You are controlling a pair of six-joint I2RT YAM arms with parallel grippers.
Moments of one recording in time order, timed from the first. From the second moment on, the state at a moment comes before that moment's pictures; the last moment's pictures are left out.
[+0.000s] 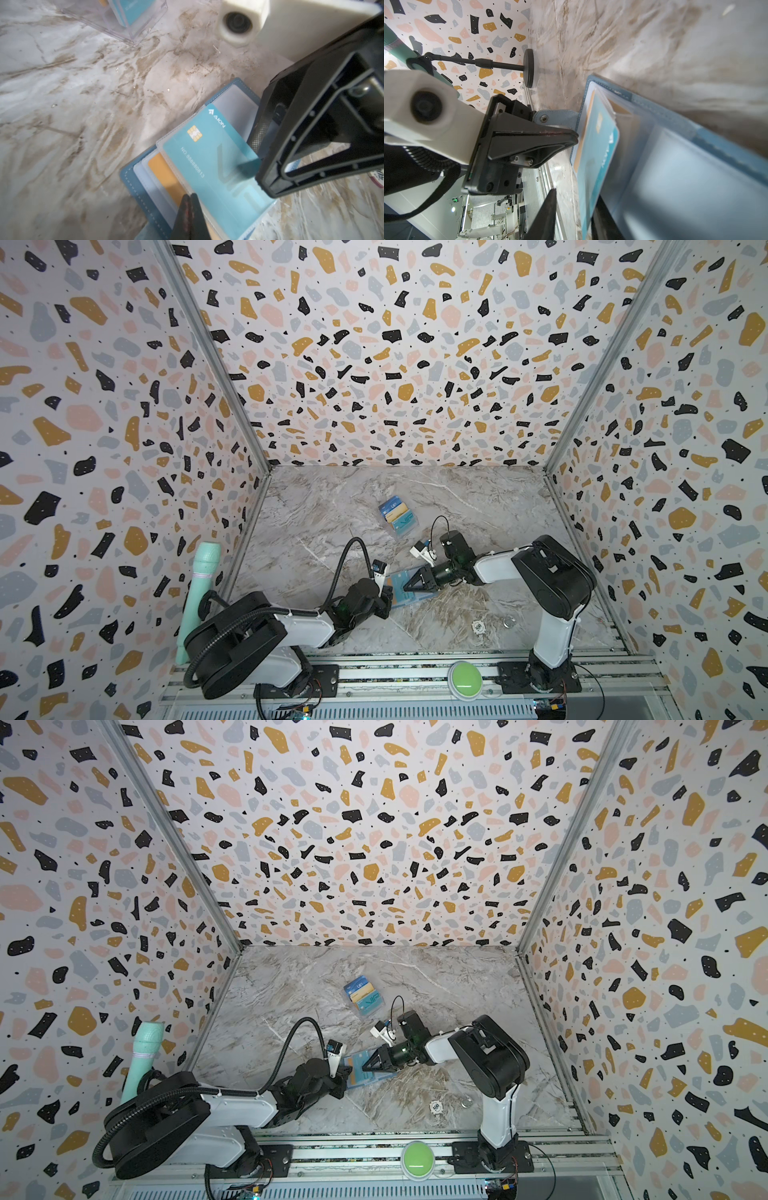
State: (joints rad) left arm -0.86 1.37 0.23 0.54 -0.11 -0.40; right arm 0.64 1.87 0.78 0.26 -1.03 0.58
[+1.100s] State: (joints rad) left arm -0.86 1.42 0.19 0.65 -0.08 -0.41; right arm 0.63 1.88 0.77 0.28 -1.02 0.59
